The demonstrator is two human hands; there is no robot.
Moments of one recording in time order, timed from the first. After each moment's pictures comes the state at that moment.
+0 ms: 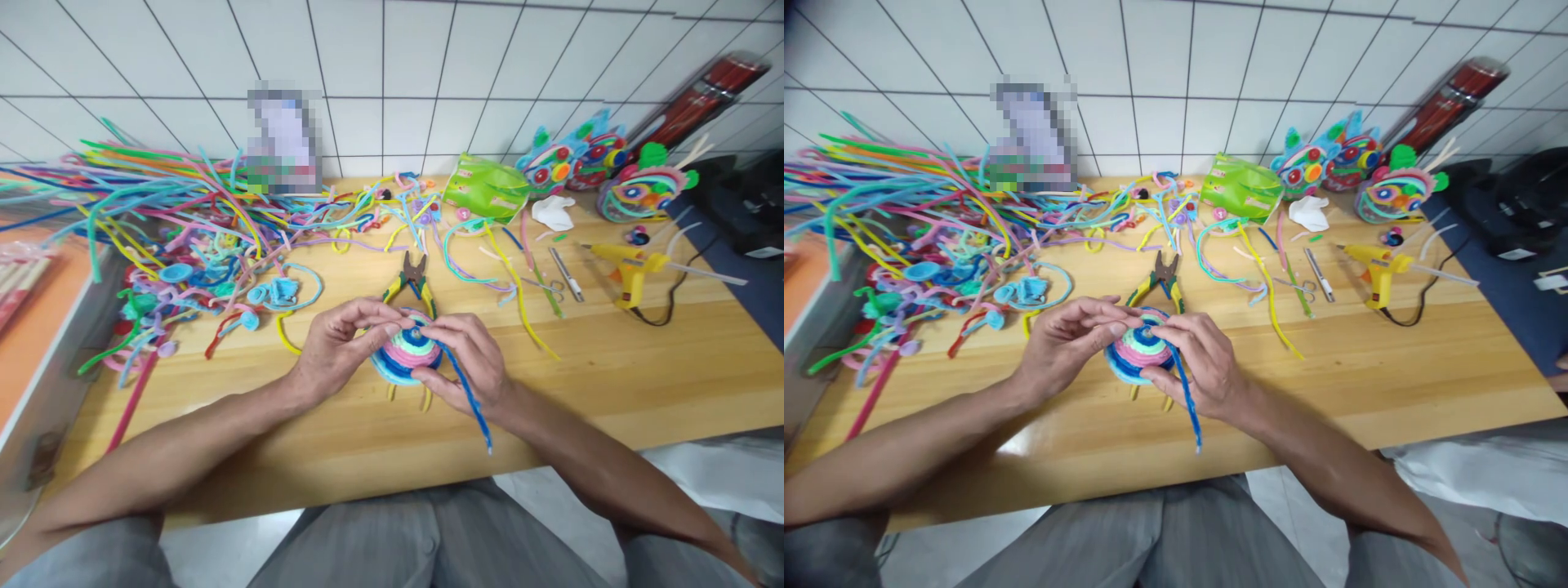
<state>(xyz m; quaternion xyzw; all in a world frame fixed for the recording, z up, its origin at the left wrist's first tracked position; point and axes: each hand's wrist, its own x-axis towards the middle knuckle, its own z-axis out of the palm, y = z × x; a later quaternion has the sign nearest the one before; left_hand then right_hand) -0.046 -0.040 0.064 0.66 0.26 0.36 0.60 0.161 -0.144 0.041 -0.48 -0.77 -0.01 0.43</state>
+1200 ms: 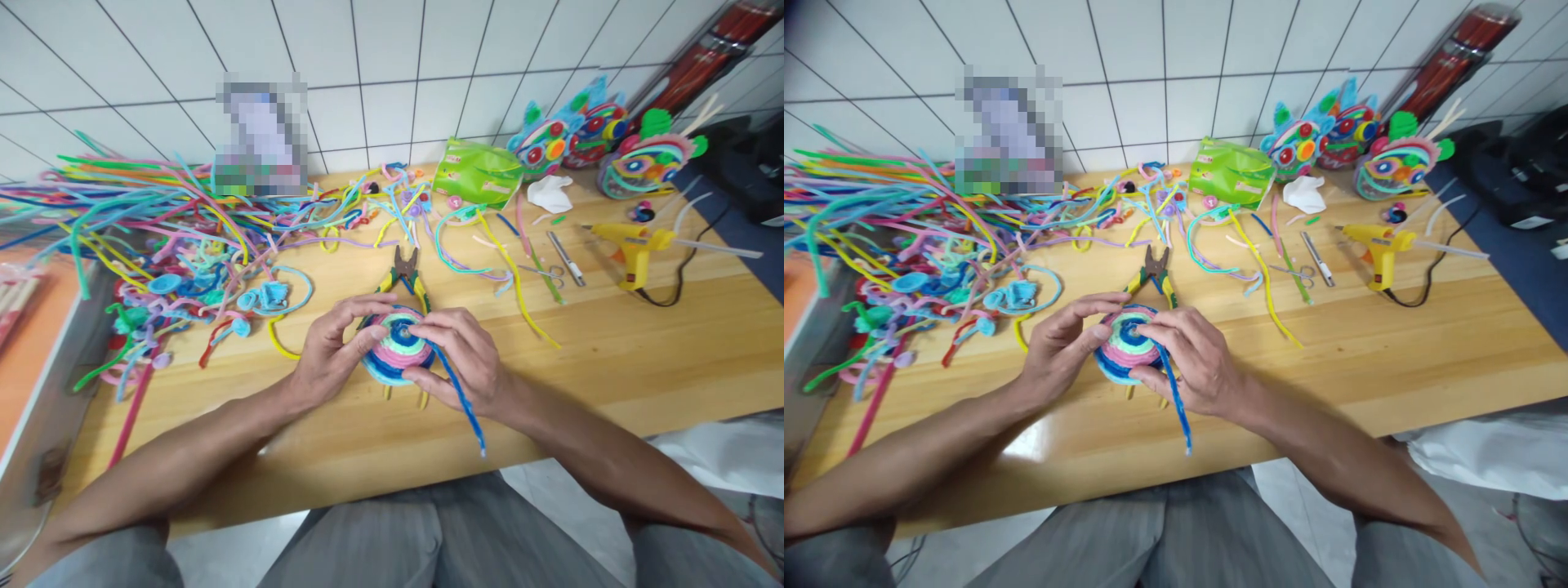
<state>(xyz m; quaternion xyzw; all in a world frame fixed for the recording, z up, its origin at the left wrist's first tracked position) -0.050 -0.034 0.043 0.74 0.23 0.37 0.51 0.162 -0.145 0.040 -0.47 -0.77 -0.01 0.43</state>
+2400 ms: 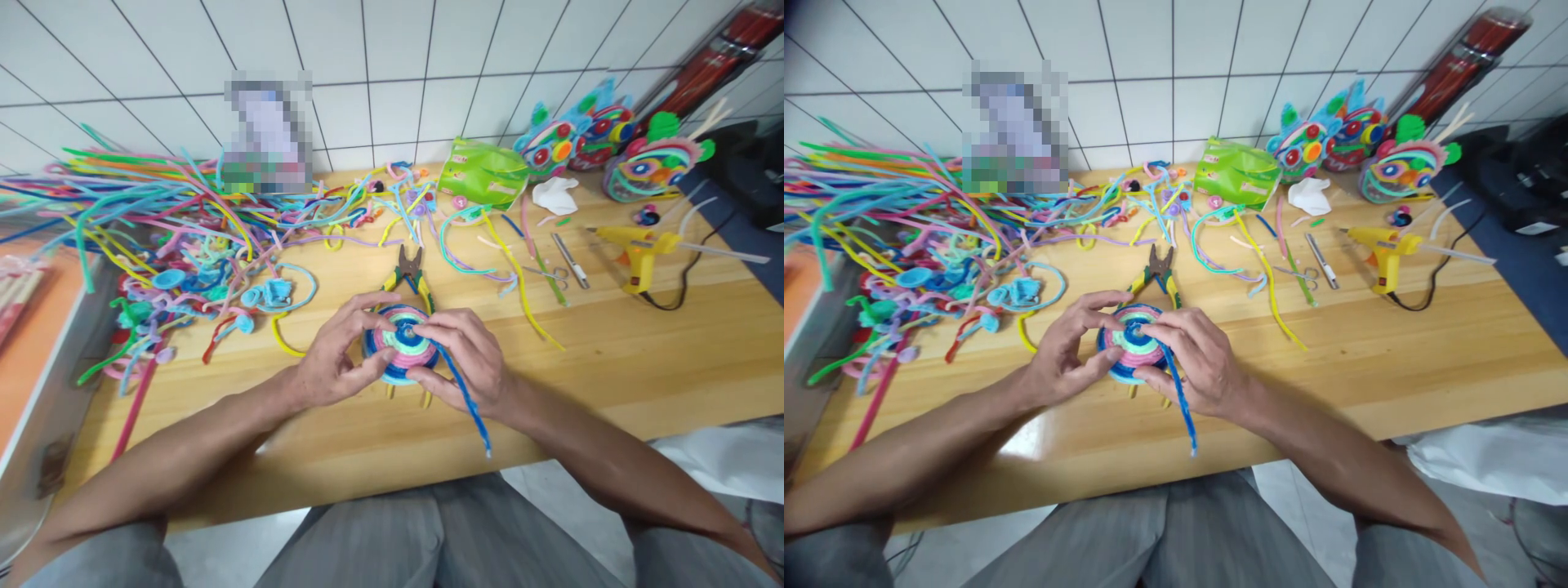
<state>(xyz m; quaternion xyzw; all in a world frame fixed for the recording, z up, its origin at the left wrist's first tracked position) -0.058 -0.026 0.042 0.86 0.10 0.36 0.34 0.162 -0.145 0.041 -0.47 -0.78 -0.01 0.42</state>
